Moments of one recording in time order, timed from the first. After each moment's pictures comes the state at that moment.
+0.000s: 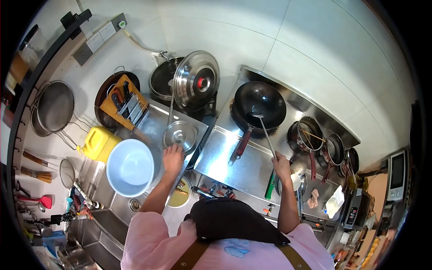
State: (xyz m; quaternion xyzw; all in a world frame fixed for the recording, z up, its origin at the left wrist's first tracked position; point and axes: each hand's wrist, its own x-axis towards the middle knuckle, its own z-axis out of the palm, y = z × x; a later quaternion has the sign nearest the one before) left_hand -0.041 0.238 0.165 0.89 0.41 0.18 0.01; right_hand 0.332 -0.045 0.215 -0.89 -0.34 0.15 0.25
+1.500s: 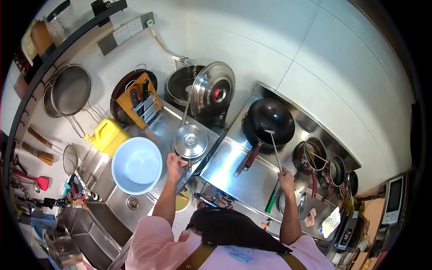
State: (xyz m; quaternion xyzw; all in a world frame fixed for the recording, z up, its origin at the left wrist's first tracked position) left_hand -0.073 0.257 0.093 0.27 0.39 0.53 0.71; right_hand 0.334 -0.041 0.216 -0.91 -0.29 0.17 0.23
